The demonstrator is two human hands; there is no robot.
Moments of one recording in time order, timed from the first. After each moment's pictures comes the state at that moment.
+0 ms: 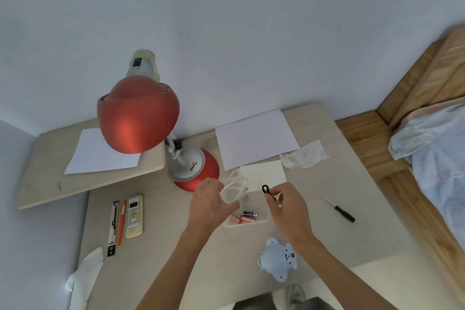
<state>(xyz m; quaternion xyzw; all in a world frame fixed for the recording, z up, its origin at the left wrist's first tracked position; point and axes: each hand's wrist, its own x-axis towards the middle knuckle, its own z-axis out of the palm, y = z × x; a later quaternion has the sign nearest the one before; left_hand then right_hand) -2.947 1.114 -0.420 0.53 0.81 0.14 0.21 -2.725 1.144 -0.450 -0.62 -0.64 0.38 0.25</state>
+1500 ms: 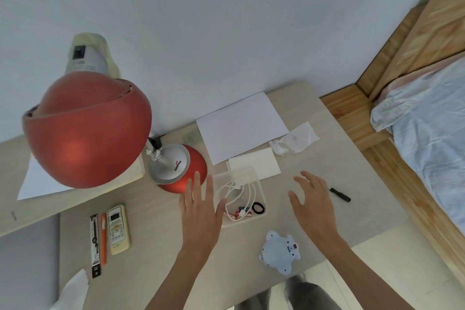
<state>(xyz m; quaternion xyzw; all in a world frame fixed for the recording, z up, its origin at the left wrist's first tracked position) -2.961 1.089 -0.498 0.63 0.77 0.04 0.07 -2.669 1.144 -0.500 -0.69 -0.68 0.20 0.17</state>
